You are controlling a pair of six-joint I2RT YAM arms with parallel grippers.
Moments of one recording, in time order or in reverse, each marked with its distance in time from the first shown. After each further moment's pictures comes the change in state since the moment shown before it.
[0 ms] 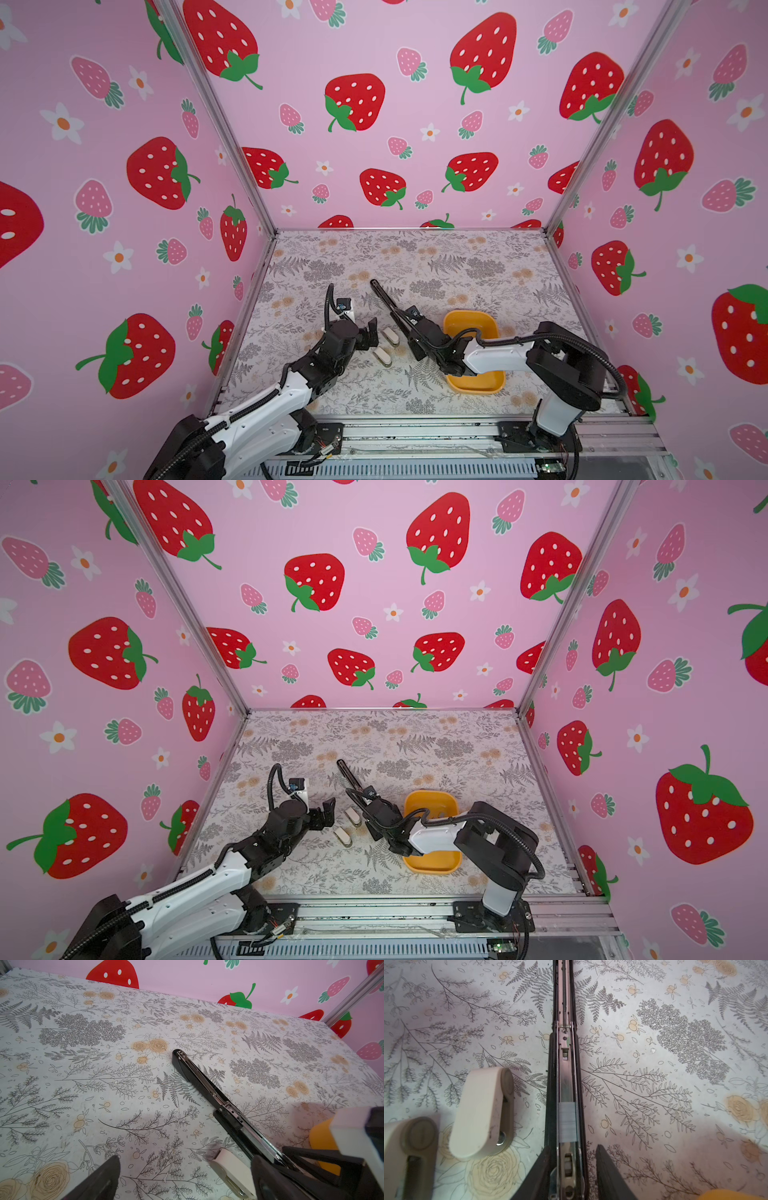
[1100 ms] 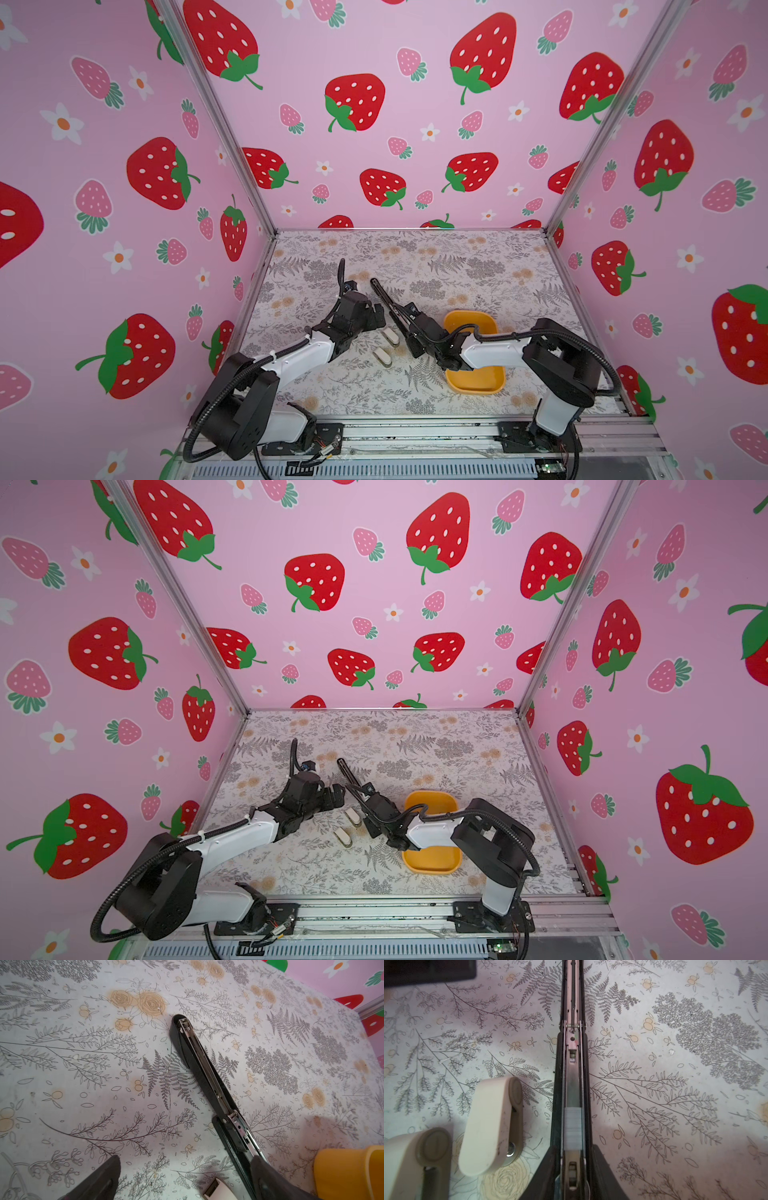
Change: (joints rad) left arm 0.151 0.435 0.259 -0.044 0.249 -0.148; right arm -0.029 0.027 0.047 -0.032 -0.087 0.030
